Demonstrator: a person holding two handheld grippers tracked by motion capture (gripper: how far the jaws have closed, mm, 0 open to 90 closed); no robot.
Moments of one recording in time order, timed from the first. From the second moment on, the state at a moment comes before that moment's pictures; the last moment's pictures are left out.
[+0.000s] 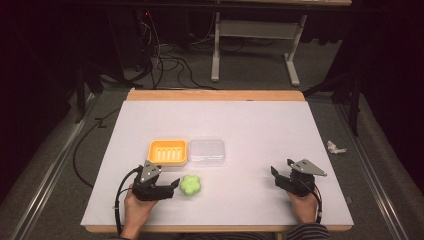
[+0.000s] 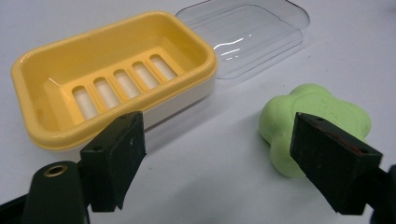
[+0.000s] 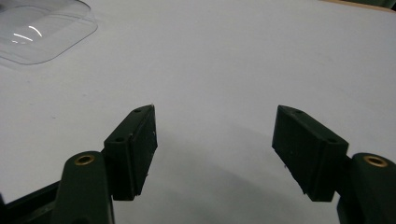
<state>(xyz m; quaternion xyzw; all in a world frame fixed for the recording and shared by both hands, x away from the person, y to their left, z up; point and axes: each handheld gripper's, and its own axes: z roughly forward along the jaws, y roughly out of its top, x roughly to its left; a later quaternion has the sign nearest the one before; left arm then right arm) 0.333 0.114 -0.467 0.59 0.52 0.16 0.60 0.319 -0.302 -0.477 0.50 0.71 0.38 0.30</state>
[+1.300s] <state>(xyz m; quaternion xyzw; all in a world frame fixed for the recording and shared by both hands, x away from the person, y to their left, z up) 0.322 0.087 -0.456 0.64 0.49 0.12 0.58 0.319 -0.303 -0.477 0.51 0.71 0.38 0.30</state>
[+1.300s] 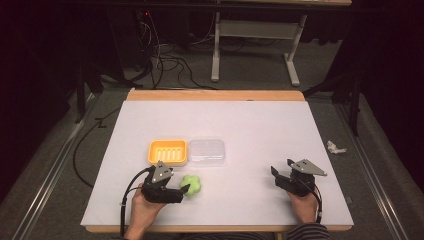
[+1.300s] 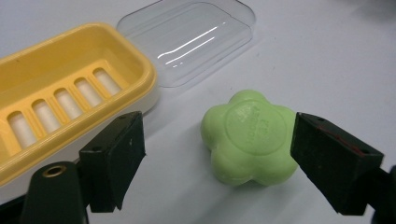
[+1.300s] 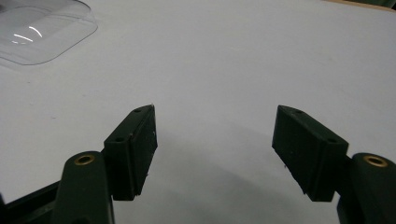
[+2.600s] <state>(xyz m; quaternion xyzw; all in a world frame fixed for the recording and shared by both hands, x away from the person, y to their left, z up) 0.330 0.048 -0.481 0.70 0.48 0.10 0.52 0.318 -0.303 -0.477 0.50 0.71 0.39 0.30</state>
